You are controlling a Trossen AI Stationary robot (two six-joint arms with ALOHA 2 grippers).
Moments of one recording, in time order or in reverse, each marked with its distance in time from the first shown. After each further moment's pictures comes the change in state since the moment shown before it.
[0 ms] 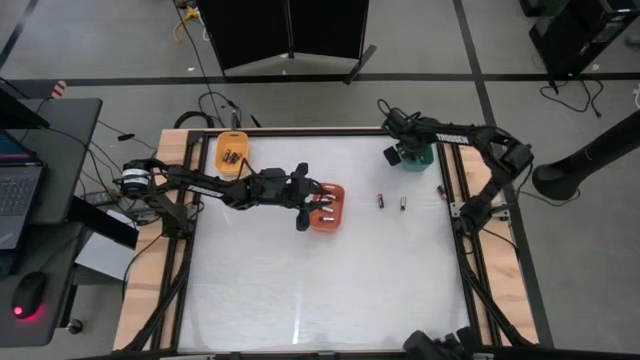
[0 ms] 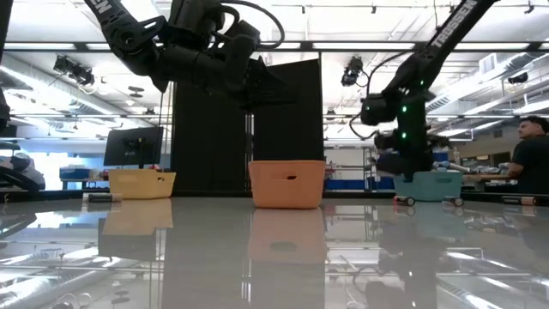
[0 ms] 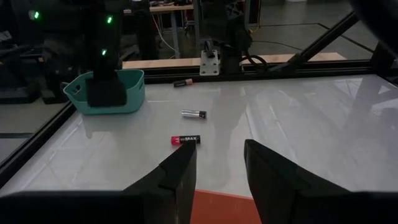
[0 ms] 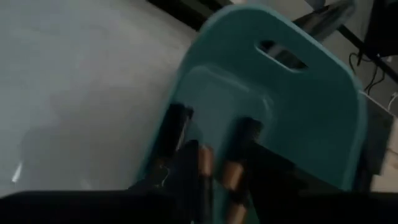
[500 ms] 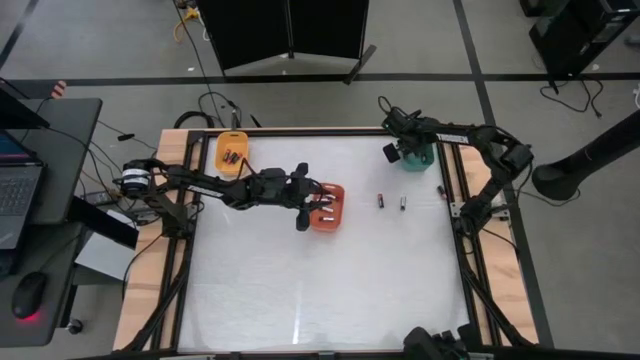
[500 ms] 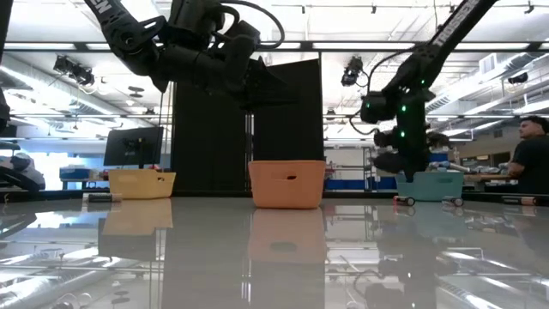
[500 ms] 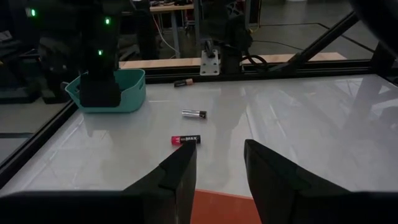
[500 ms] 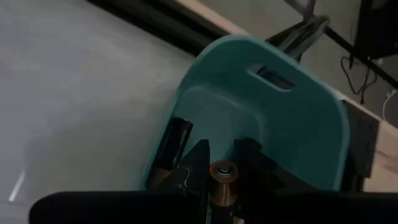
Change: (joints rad) left arm 0.000 0.000 0.000 -0.001 -0.001 0.000; right arm -0.007 0.000 -0.002 0.043 0.034 0.023
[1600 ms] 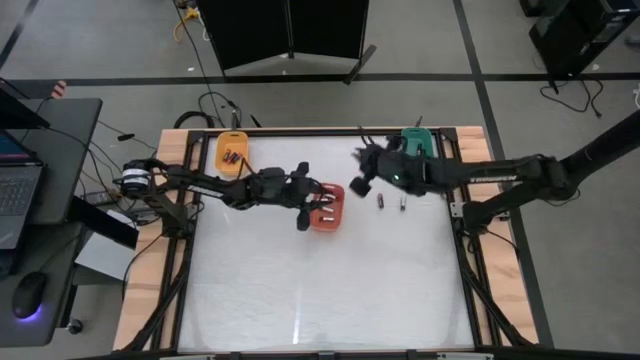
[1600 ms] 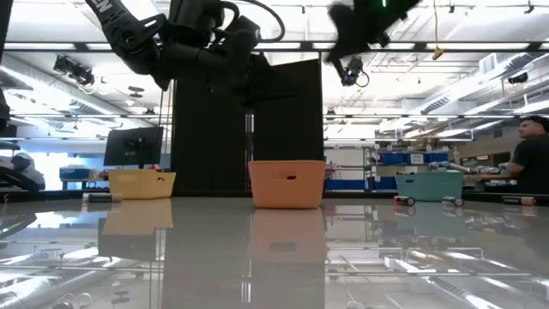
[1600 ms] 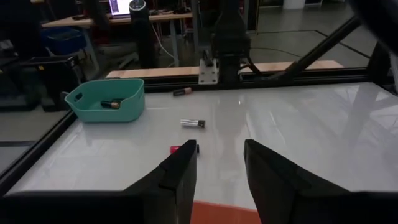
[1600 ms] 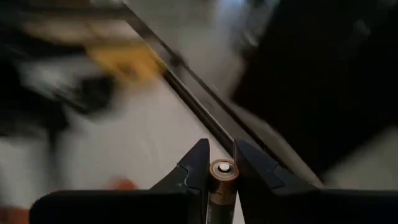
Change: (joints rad) left arm 0.000 0.000 0.007 0.024 0.005 0.003; right arm 0.761 -0.374 0.092 0.338 0.156 -0.213
